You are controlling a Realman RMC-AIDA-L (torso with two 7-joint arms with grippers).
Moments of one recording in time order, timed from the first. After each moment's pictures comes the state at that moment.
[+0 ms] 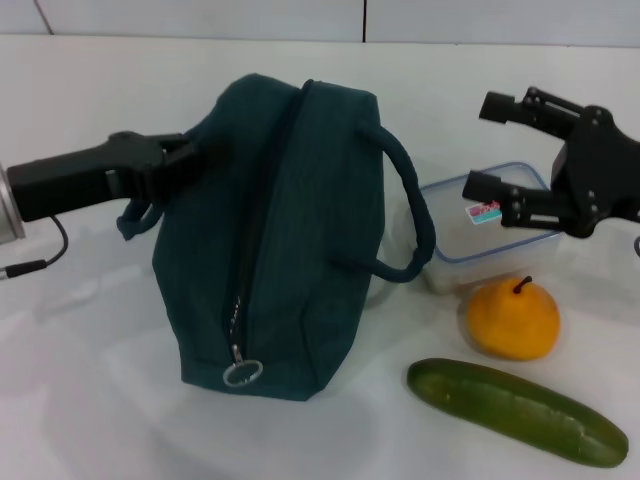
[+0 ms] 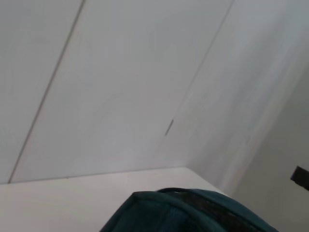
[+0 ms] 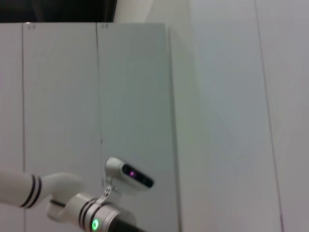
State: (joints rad) left arm -0.37 -2.06 0.74 0.81 1.74 1.62 -1.68; right arm 0.56 2.02 -0.92 -0.52 -1.49 -1.75 1.07
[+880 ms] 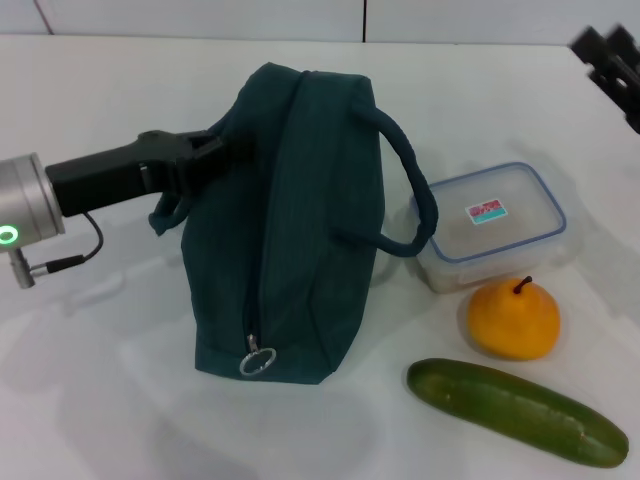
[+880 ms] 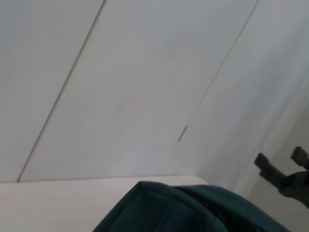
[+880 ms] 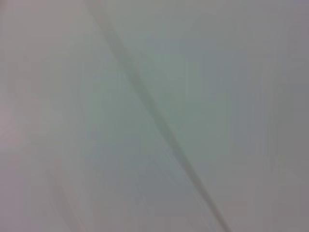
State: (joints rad) left arm -0.42 -2.08 0.73 0.71 1.74 1.54 -1.64; right arm 0.58 2.03 -0.91 0.00 -0.91 -1.59 1.01
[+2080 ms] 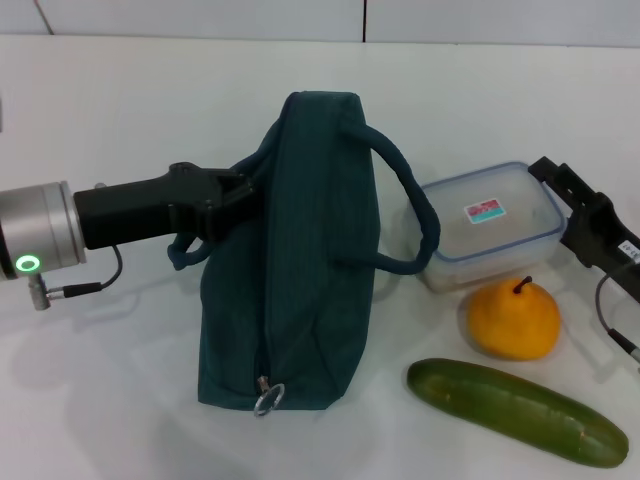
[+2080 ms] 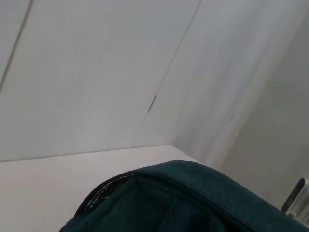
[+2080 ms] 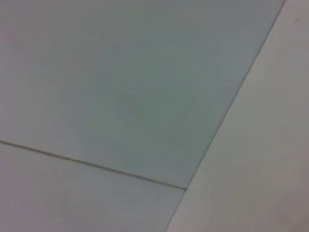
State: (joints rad) left arm -0.41 -2.09 0.81 0.71 1.77 1.57 -1.56; right arm 0.57 2.03 -0.50 0.23 -1.33 -1.22 1.50
